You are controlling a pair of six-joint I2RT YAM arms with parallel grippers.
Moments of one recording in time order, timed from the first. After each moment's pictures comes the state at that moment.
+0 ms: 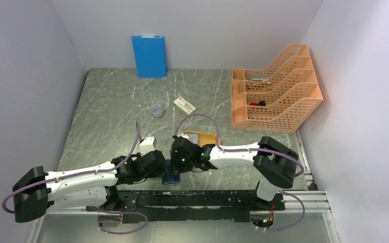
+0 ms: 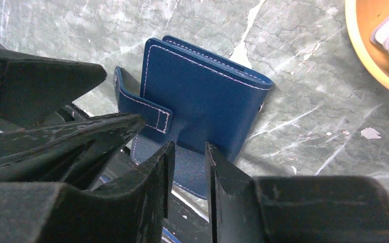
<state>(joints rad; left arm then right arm) -1.11 0.96 0.46 -0.52 -0.43 -1.07 1.14 1.65 0.85 -0.10 -0.05 0.83</state>
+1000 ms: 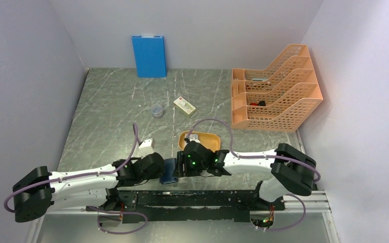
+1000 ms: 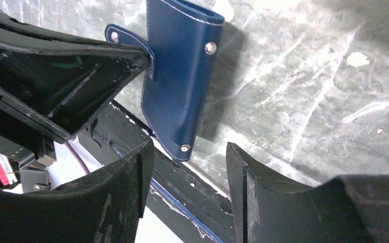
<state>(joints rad) -1.11 1.00 0.36 -0.35 -0.42 -1.15 1.14 1.47 0.68 -0.02 -0.07 0.97</state>
